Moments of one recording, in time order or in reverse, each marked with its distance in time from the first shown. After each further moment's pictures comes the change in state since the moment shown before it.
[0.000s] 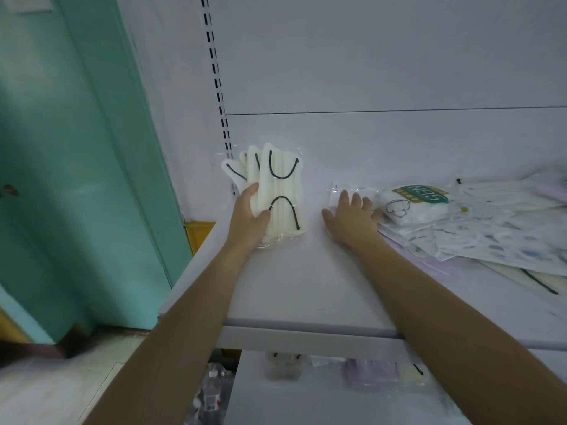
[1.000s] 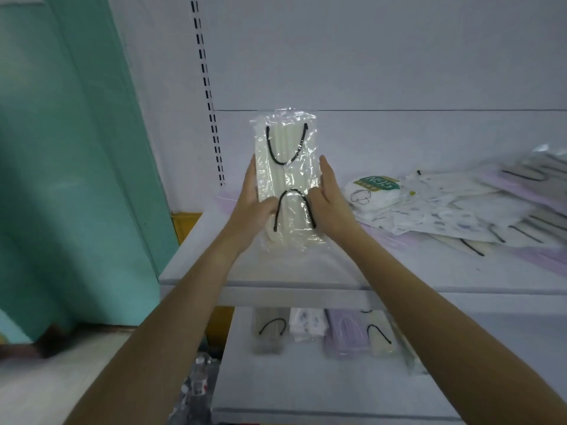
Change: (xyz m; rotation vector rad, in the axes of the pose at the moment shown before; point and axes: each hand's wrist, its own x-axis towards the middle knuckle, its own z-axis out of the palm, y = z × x) left_hand -0.066 0.056 -0.005 -0.276 -0.279 0.134; right_hand -0.093 -0.013 -0.051 0.917 0.081 -0.282
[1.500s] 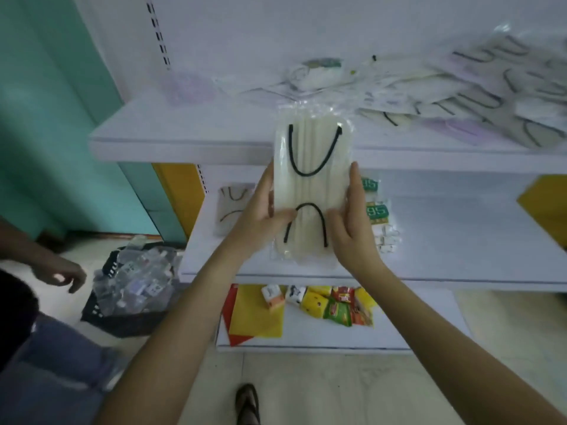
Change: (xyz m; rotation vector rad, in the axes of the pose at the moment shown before) left_hand -0.195 -0.022 0.147 -0.149 -0.198 -0.106; right_hand -0.248 0.077 -0.105 0.056 0.013 -0.003
